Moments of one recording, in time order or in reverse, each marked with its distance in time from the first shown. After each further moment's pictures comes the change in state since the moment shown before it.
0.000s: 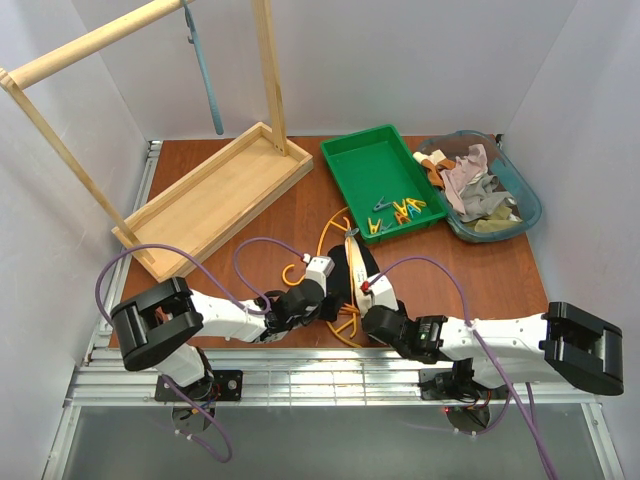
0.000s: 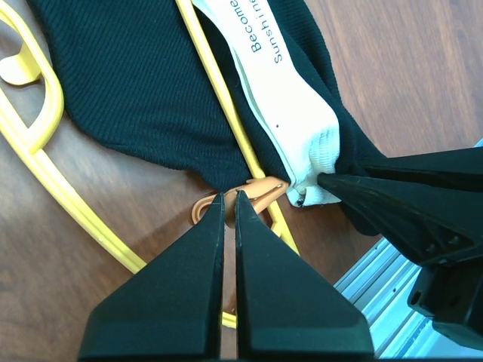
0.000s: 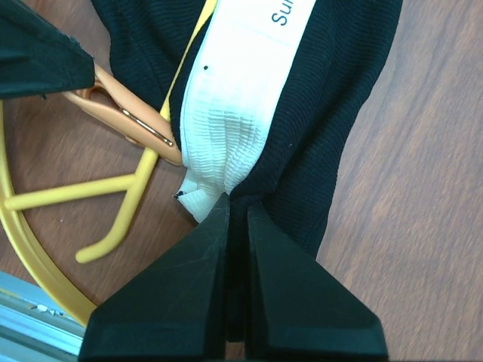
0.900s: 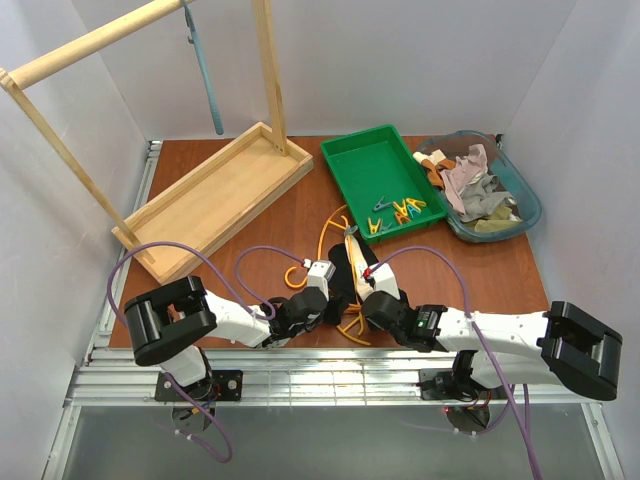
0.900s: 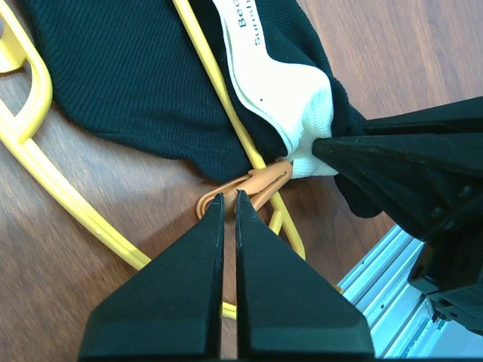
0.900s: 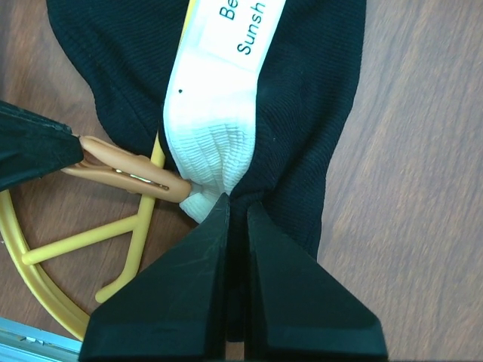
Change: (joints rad) left arm -0.047 0.073 -0.027 0.148 -0.057 -0.060; right arm -0.105 0.022 0.071 -0.064 -0.019 -0.029
